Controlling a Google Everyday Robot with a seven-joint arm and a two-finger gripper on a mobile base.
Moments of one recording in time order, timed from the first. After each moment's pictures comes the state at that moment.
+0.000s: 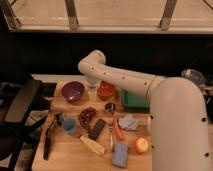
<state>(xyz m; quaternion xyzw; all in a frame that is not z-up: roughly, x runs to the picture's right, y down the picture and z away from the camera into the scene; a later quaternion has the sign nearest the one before) -0.060 0.028 0.851 -0.27 -0.02 0.06 0.96</state>
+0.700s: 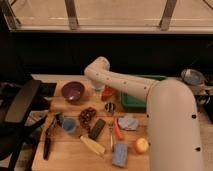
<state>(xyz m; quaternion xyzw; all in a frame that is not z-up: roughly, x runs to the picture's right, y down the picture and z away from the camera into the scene) -0.031 0.042 0.908 -0.26 -0.02 0.05 0.96</state>
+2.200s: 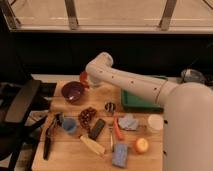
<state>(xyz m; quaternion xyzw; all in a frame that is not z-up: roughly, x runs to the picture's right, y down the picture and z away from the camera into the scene) -0.080 -0.015 0.839 -0.15 -0.14 -0.08 0.98</state>
